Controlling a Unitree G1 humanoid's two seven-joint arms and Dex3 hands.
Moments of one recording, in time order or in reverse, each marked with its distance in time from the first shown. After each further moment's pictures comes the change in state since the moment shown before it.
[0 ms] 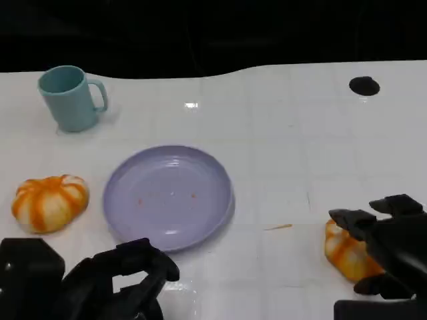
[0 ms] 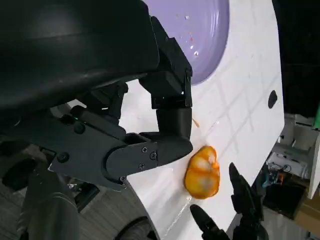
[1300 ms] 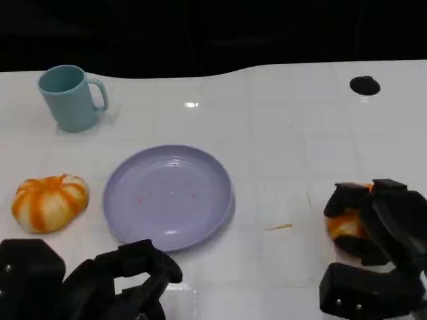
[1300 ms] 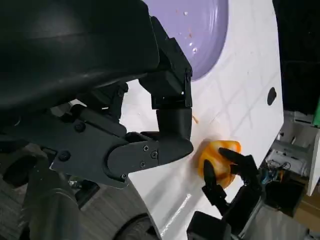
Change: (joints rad) left arm 0.011 -0.004 0.000 -0.042 -0.002 0.029 0.002; right arm -0.271 0.034 0.108 0.625 0.239 -0.209 -0.704
